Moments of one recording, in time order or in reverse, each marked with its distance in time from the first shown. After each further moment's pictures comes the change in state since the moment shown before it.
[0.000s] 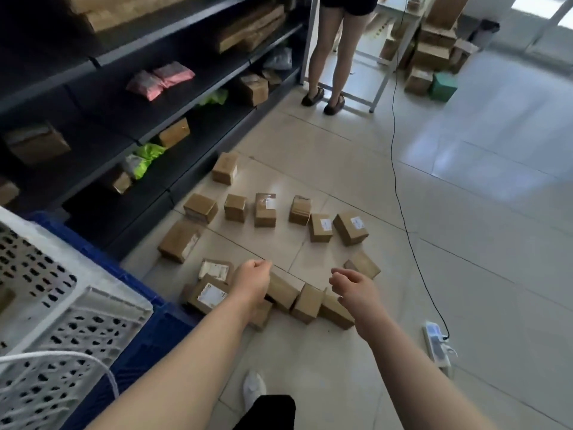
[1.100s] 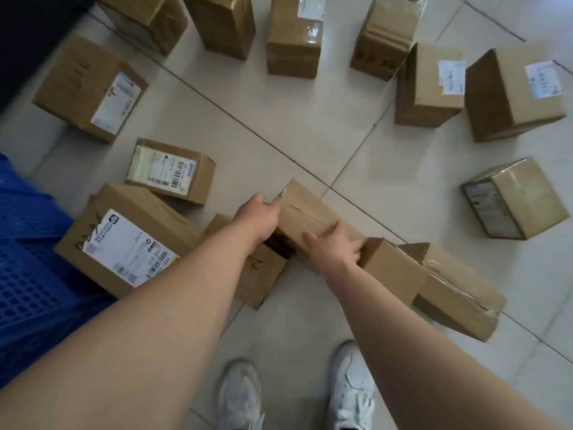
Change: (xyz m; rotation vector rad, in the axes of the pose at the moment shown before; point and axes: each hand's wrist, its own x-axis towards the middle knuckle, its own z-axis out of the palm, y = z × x) left_hand 0.521 -0.308 0.178 0.391 -0.077 -0.292; right_hand 0.492 0.342 0.237 -0.499 -0.122 0.478
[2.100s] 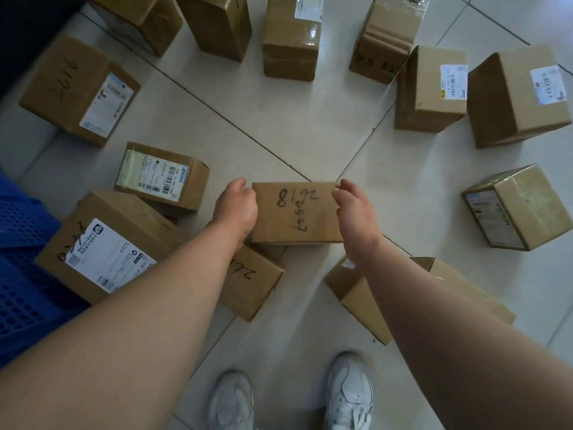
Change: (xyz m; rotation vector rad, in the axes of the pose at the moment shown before) left_hand 0.024 0.006 -0.008 -0.290 0.197 0.037; right_hand 0.020 -0.039 -0.051 0.419 -0.082 -0.353
